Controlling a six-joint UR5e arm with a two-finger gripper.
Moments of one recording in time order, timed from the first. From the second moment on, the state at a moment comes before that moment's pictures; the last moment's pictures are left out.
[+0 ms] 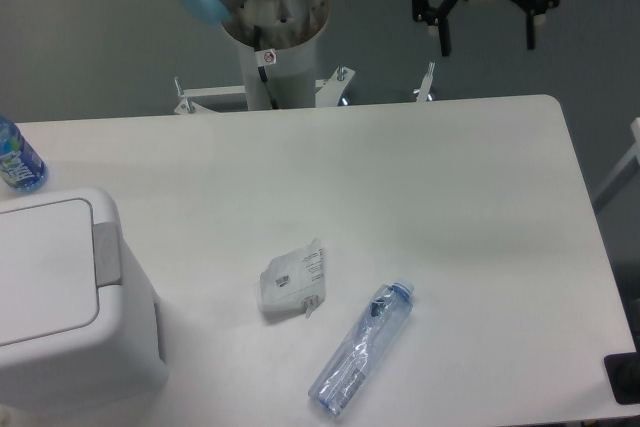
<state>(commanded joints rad) 2.83 -1.44 -1.63 -1.13 1.39 1.10</state>
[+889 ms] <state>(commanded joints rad) 2.70 -1.44 -1.65 -1.03 1.39 0.71</state>
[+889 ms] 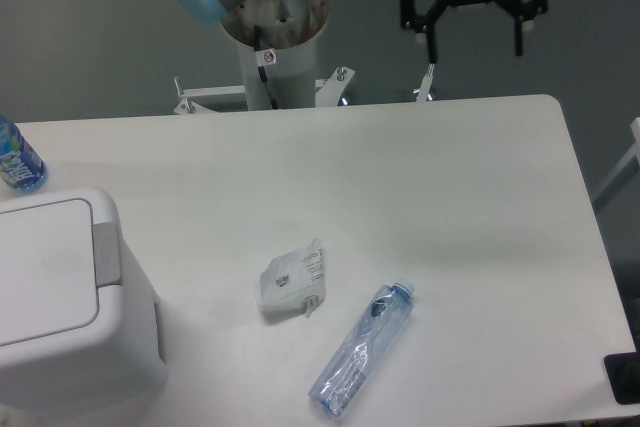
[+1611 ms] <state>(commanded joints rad) 2.41 -1.57 -1.62 -0.89 1.38 0.19</state>
